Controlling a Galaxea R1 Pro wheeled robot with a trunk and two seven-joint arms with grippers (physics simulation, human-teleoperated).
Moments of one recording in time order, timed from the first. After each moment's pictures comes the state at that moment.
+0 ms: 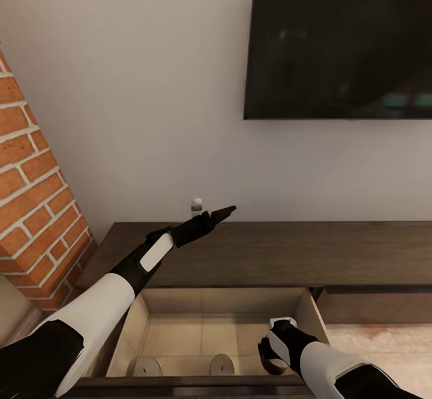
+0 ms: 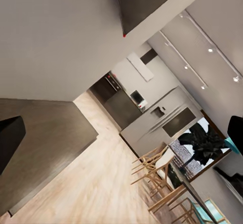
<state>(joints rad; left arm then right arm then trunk) -0.97 -0.03 -0.49 -0.64 1.06 0.39 -0.88 -0.76 0.10 0.29 -0.06 -0.29 0.44 -0.22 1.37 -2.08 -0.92</state>
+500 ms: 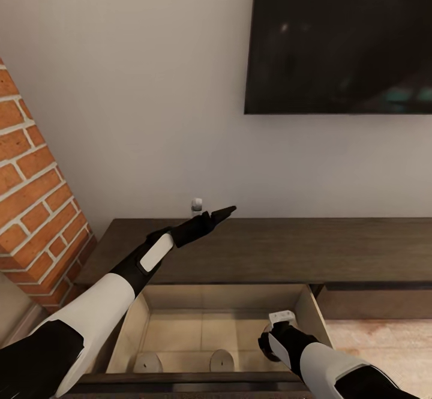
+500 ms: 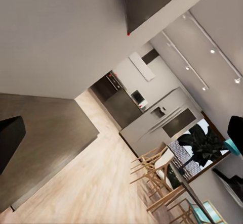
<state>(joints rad) -0.97 -0.03 -0.49 -0.64 1.06 0.39 -0.88 -0.75 0.10 0.29 -0.06 -0.19 0.33 -0.22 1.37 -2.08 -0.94</state>
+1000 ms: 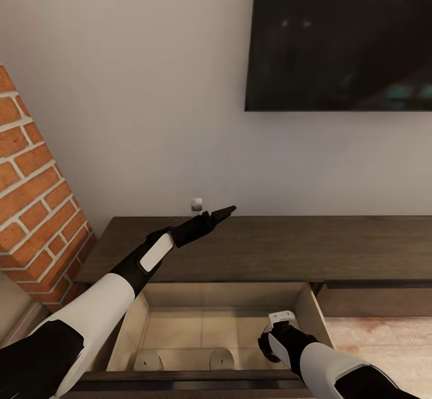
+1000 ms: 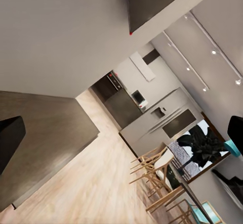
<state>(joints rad) -0.97 -0.03 -0.49 -0.64 1.06 0.39 -0.88 -0.75 0.10 0.29 -0.06 -0.19 0.34 -0.22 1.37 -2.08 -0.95</state>
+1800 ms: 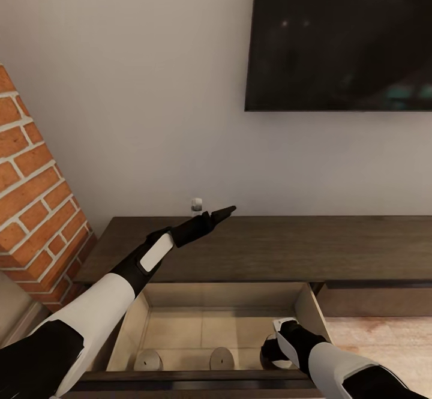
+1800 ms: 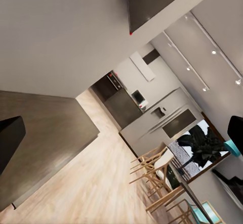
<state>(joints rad) -0.97 -0.03 -0.49 -0.64 1.06 0.39 -0.88 -0.75 0.06 0.29 -0.06 -0.20 0.44 -0.07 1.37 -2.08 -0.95</state>
